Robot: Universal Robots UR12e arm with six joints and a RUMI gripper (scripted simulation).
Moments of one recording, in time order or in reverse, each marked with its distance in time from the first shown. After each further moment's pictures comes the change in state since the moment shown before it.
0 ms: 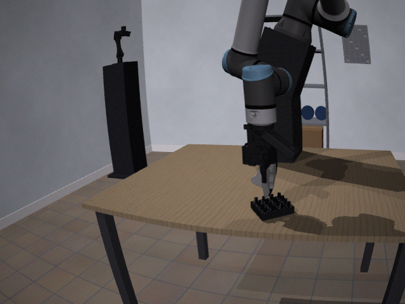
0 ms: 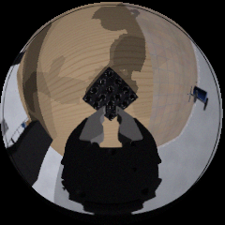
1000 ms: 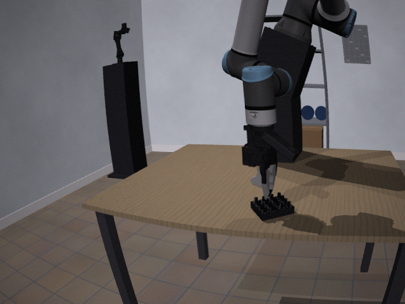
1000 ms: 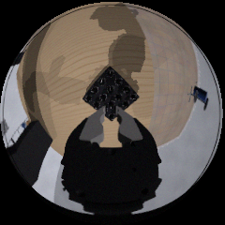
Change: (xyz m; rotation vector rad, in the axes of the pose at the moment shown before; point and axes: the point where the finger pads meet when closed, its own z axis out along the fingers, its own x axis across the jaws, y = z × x) arm -0.002 0.001 0.003 0.000 -0.002 0.001
